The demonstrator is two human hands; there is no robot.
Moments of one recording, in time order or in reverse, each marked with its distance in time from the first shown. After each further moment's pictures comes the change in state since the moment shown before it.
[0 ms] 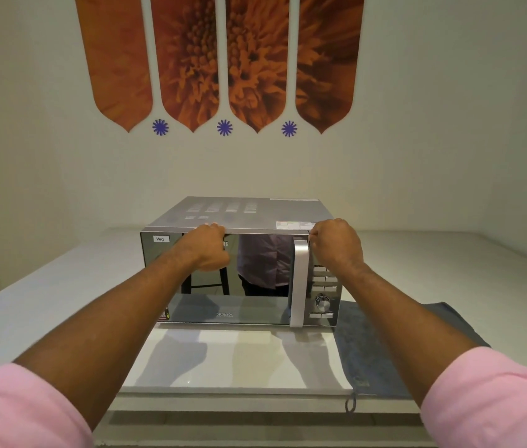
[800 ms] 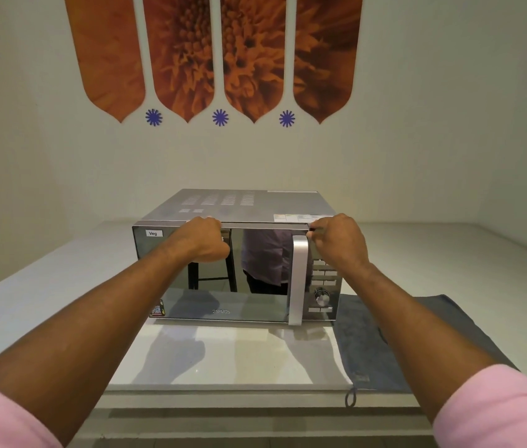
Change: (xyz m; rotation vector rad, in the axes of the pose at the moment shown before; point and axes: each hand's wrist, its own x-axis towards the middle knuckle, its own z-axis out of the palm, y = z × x) left_hand 0.003 0.006 -0.007 -0.050 -0.038 -0.056; right_hand 0.003 0.019 0.015 0.159 0.043 -0.049
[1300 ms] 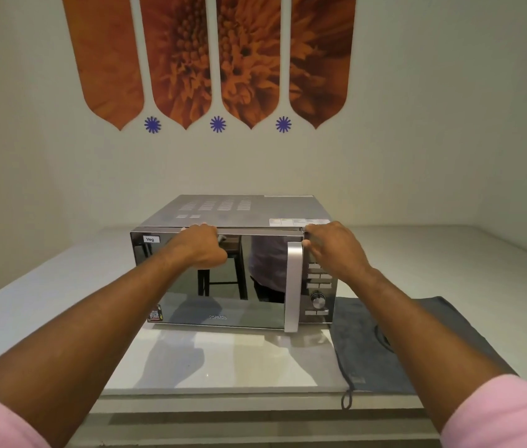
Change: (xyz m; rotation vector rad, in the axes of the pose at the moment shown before) left_hand -0.018 0.012 -0.006 -0.039 -0.014 -0.022; right_hand -0.003 0.024 0.002 -0.169 -0.038 -0.282
